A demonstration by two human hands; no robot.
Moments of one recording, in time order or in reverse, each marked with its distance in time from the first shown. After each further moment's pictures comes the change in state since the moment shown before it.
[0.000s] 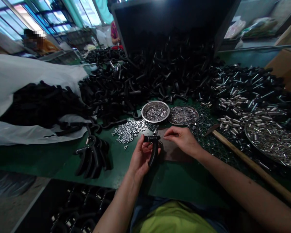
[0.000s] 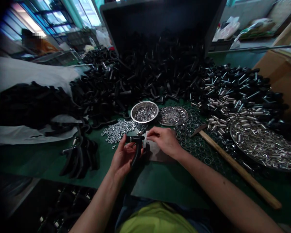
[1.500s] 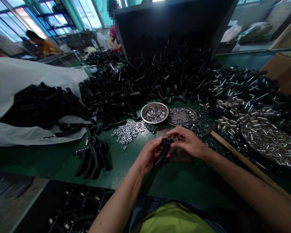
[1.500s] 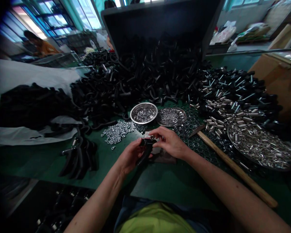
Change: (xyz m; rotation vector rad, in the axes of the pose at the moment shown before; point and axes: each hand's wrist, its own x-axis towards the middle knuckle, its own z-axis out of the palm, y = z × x) left_hand 0.006 -0.014 0.015 0.446 -0.132 0.028; right_hand -0.015 -0.002 -0.028 -0.124 -0.137 -0.134
